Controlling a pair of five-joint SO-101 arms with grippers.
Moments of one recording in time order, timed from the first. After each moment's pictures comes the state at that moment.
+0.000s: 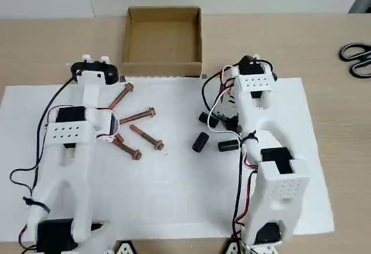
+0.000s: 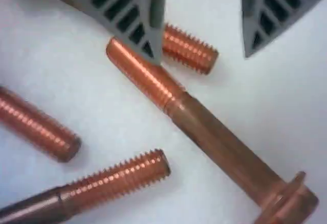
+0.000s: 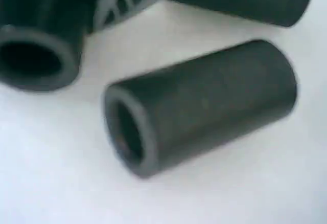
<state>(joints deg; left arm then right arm) -8.2 -15.3 36.1 64.4 -3.7 -8.1 25.8 -9.2 82.5 -36.2</state>
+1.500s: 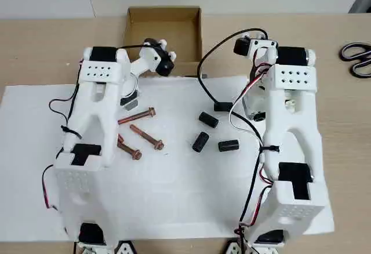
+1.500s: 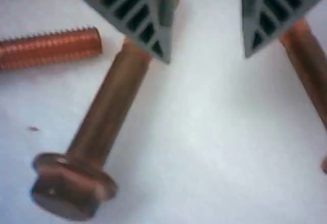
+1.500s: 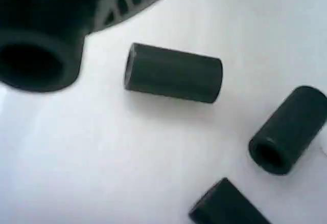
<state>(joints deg) 0.3 33.1 -27.5 92.0 -46.5 -0.4 12.5 -15.9 98.2 12.6</state>
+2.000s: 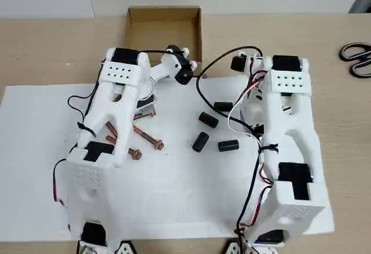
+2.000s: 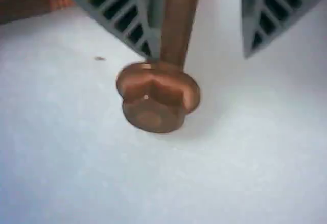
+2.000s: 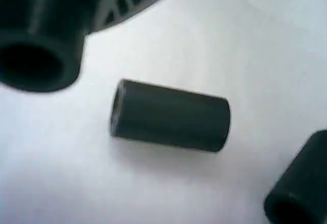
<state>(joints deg) 6.5 36.5 -29.0 91.9 -47.6 -0.3 12.3 -7.9 98.2 12.9</state>
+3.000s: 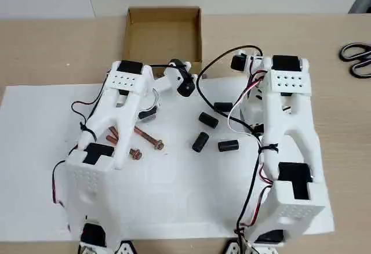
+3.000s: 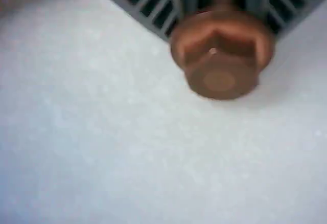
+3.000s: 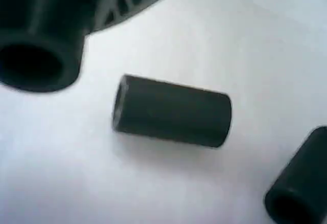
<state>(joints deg) 7.0 36.1 -17.0 83.4 -47.5 -0.3 12.3 -7.9 97.6 12.9</state>
